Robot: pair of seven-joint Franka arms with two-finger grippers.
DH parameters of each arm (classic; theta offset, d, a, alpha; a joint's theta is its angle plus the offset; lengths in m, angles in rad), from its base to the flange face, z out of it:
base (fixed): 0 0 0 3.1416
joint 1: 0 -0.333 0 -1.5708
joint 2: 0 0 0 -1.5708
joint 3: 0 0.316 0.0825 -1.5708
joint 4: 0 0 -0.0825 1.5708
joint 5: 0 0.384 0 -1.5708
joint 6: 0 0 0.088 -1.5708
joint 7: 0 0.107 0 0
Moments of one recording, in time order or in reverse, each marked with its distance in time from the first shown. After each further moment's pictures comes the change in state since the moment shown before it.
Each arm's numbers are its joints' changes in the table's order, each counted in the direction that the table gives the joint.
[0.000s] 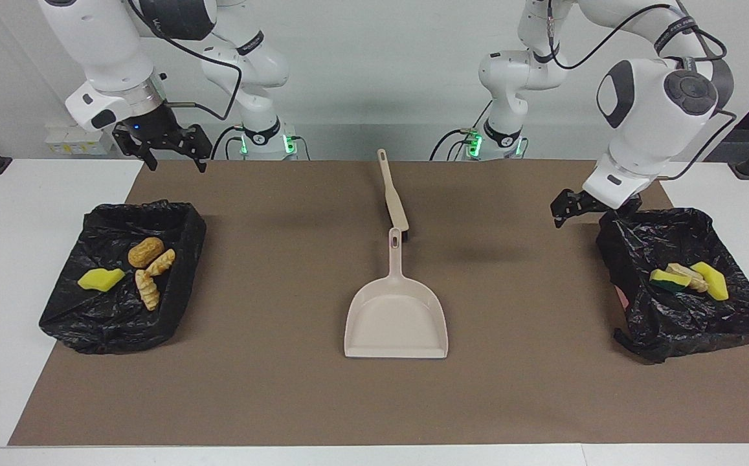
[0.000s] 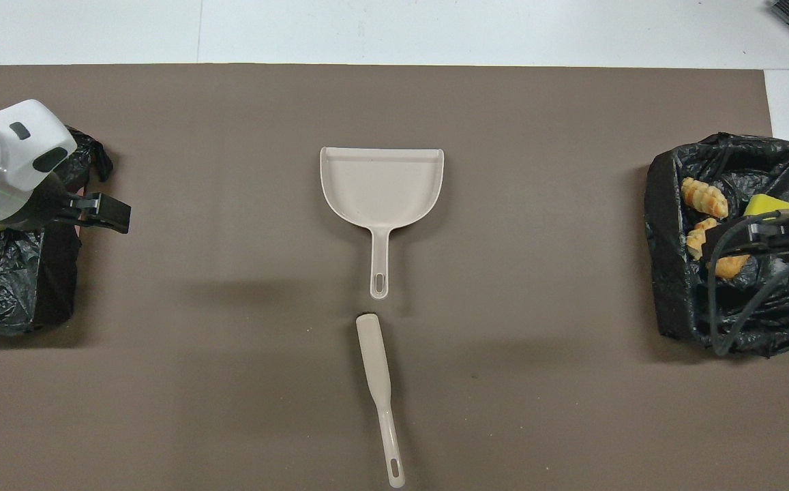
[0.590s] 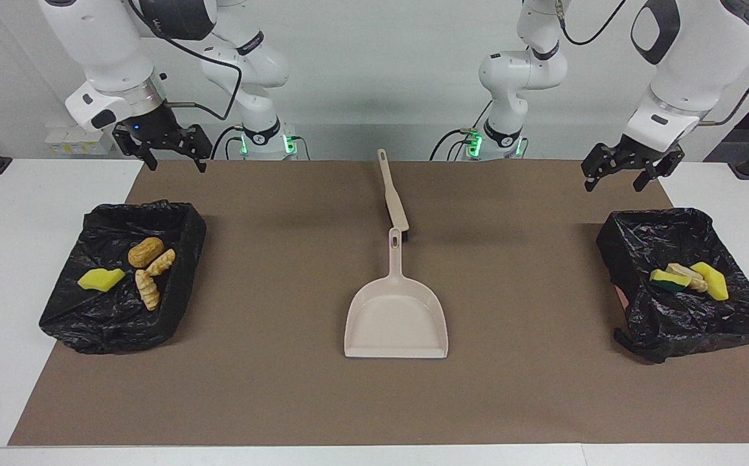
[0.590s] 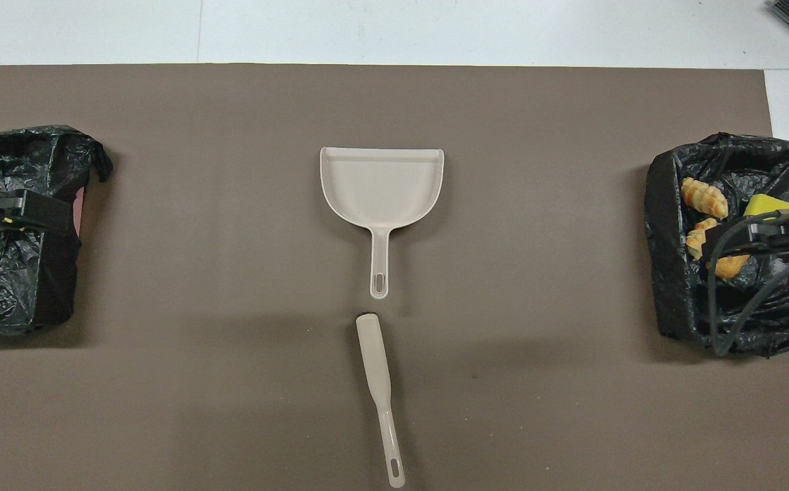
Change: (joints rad) left arm -0.012 0.081 -0.013 -0.152 0.011 0.195 0.005; right arm 0.000 0.000 0.000 0.000 0.000 0.000 0.000
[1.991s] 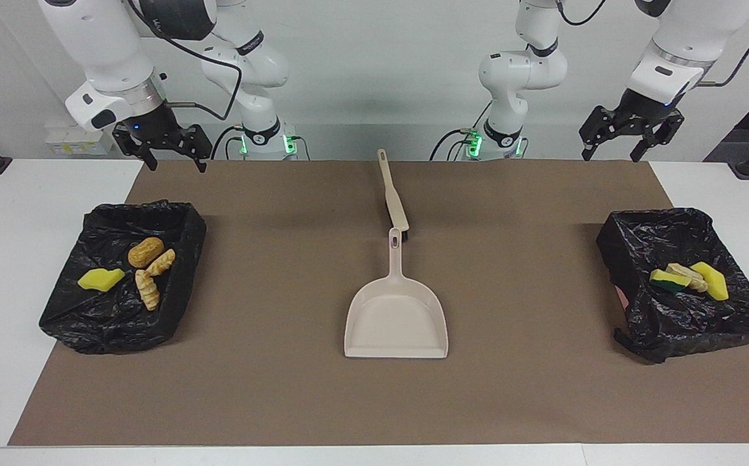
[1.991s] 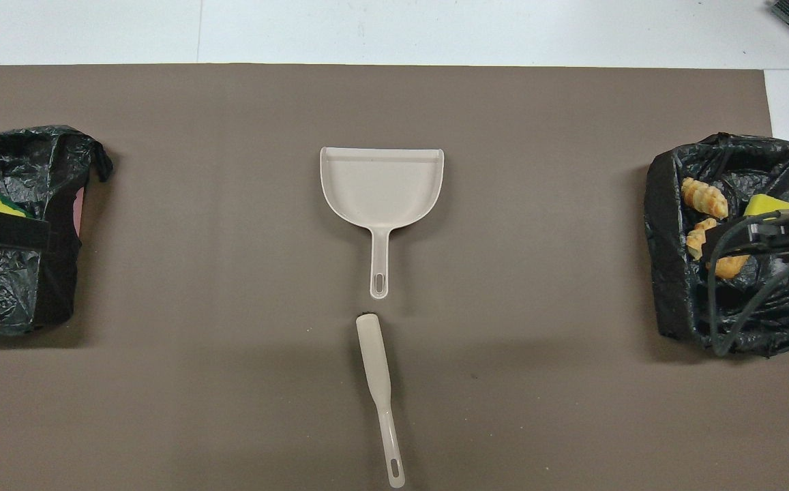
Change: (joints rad) left arm -0.001 0.097 0.003 0.042 -0.052 0.009 -0.018; right arm 0.000 0.000 0.000 0.000 0.000 0.000 0.000
